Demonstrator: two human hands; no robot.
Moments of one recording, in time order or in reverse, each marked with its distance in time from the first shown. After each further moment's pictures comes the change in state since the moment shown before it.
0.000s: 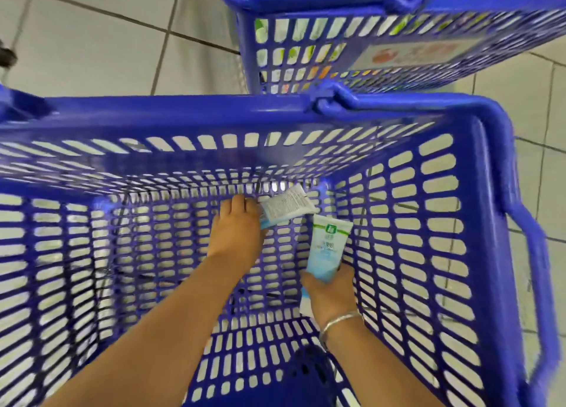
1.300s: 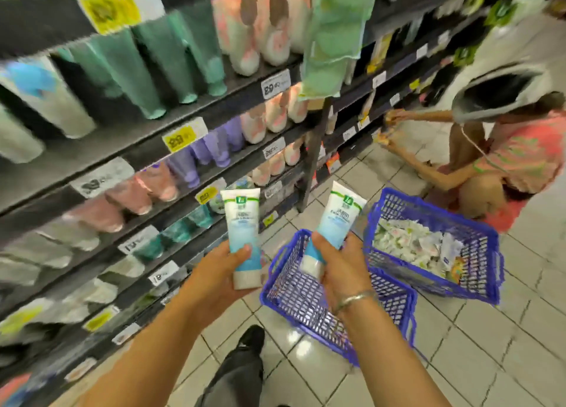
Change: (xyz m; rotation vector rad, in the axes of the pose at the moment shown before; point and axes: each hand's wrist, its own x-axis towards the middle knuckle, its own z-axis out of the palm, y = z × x) left_hand -0.559 -0.057 -0.452 -2.037 0.248 -0.221; right_hand -0.610 -0.201 -0.096 0.154 -0.588 -0.548
